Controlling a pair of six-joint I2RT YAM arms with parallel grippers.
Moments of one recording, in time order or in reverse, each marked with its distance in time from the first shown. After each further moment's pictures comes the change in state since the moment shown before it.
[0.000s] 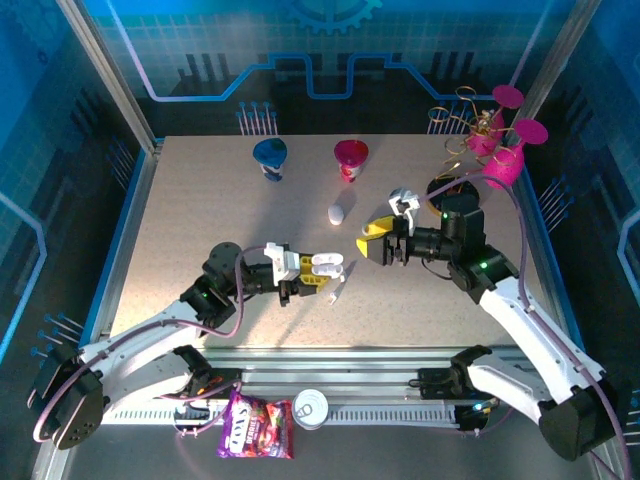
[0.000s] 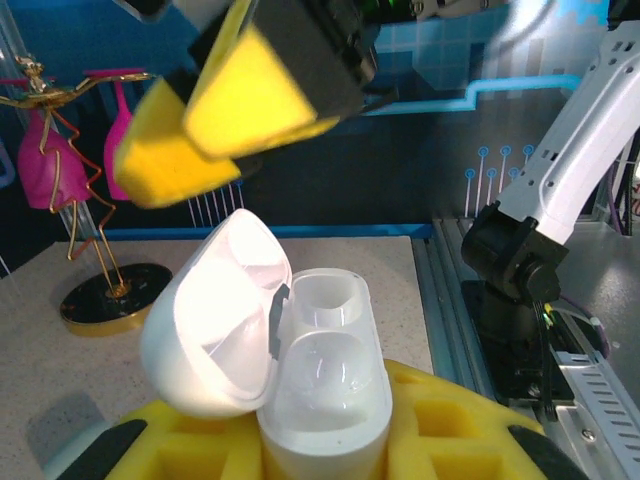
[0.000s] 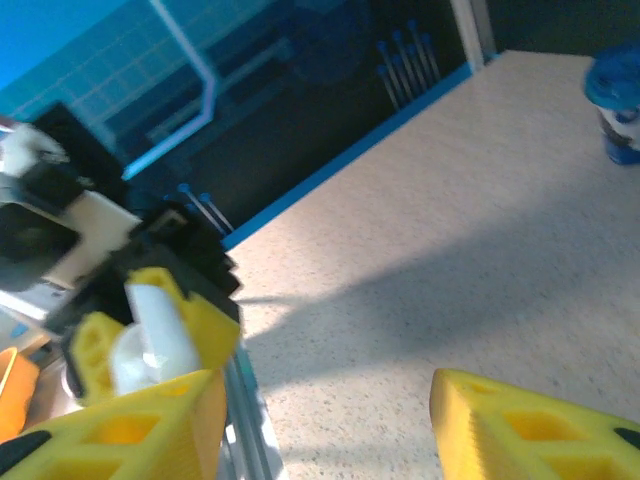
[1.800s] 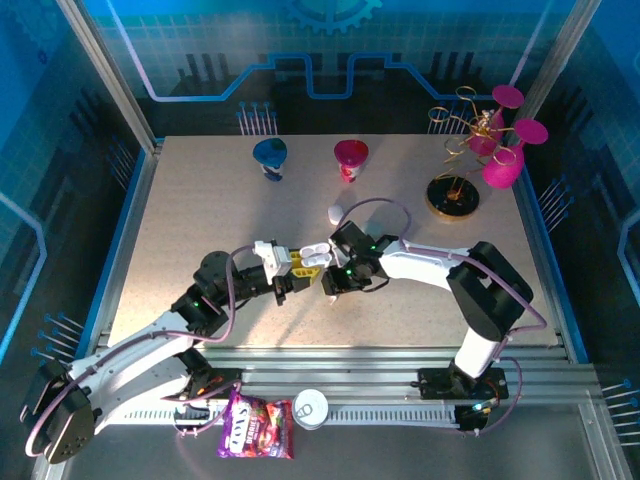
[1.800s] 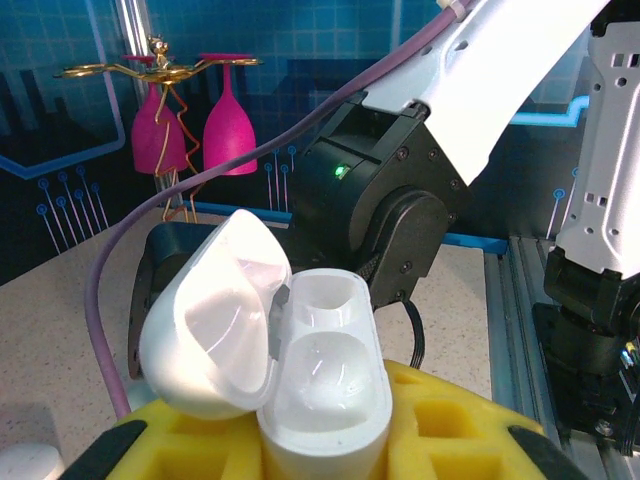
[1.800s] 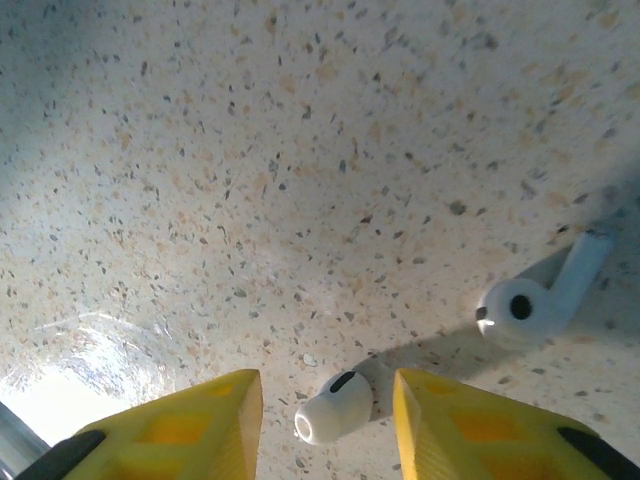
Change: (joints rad) left arm -0.002 -0.107 -0.053 -0.050 -0.204 -0.074; right arm 0.372 0.764 0.164 -0.234 0.525 0.238
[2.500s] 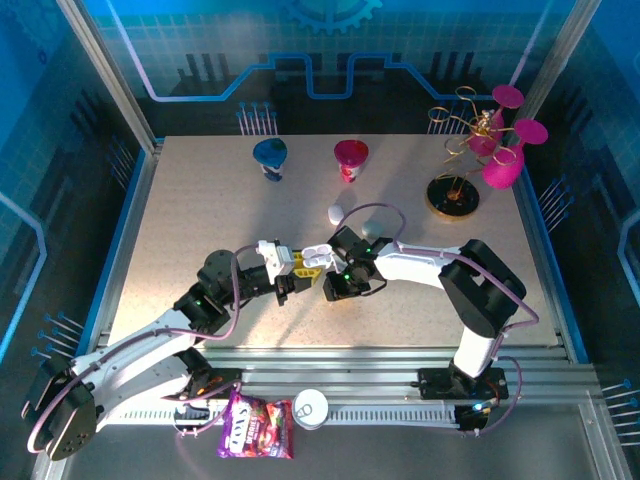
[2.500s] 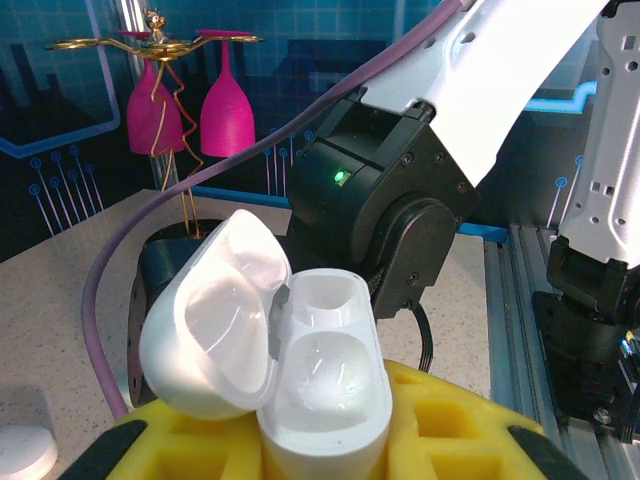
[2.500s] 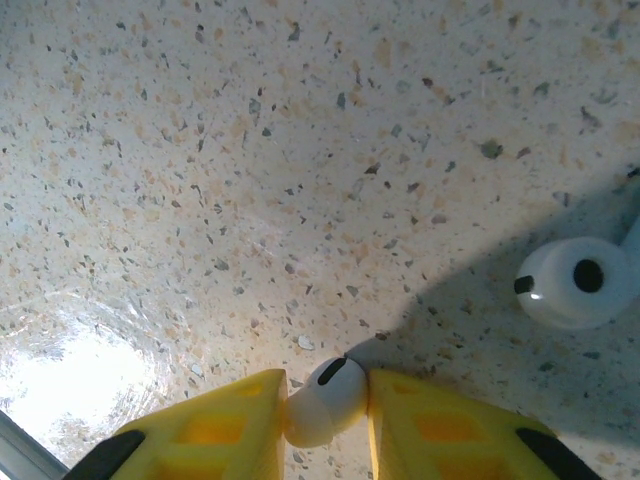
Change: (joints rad) left arm 0.000 0.025 0.000 -0.006 0.000 0.000; right arm 0.019 0.034 0.000 -0.022 -0.016 0.014
